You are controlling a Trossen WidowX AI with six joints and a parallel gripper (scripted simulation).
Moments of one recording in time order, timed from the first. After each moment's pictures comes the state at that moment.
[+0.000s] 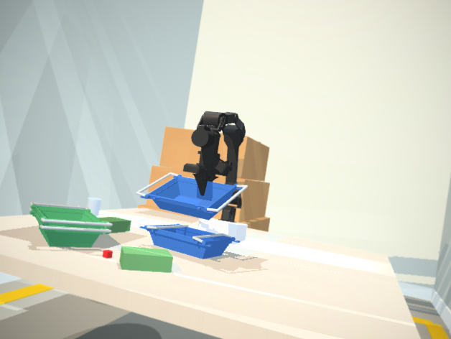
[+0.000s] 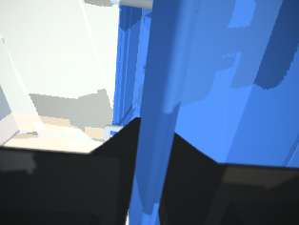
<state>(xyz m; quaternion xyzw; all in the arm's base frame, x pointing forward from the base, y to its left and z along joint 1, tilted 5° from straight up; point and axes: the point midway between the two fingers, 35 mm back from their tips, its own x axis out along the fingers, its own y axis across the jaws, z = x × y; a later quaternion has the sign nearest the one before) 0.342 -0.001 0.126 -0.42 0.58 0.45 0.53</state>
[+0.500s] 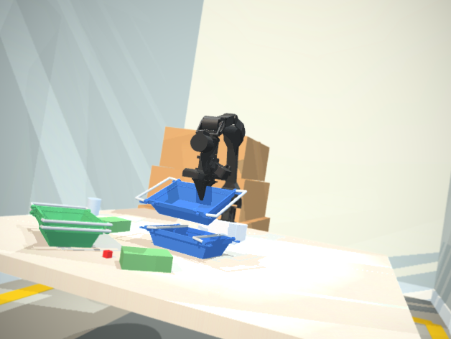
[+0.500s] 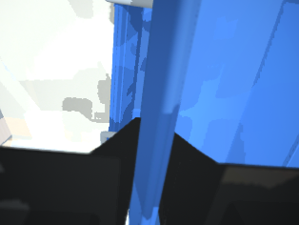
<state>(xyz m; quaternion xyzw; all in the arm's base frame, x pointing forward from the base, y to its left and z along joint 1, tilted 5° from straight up) 0.344 -0.001 0.111 -0.42 0.58 0.45 0.53</state>
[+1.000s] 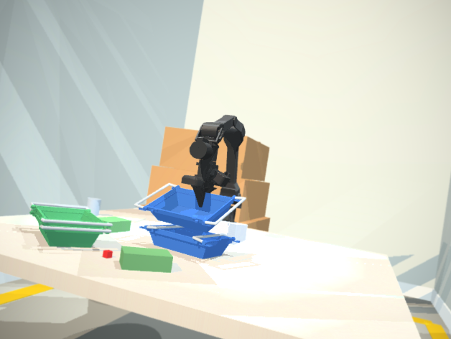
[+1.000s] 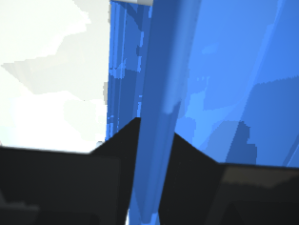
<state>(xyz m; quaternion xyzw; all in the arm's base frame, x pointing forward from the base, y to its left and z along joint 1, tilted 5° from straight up) 0.342 -0.001 0.088 -0.42 0.57 0.45 0.53</state>
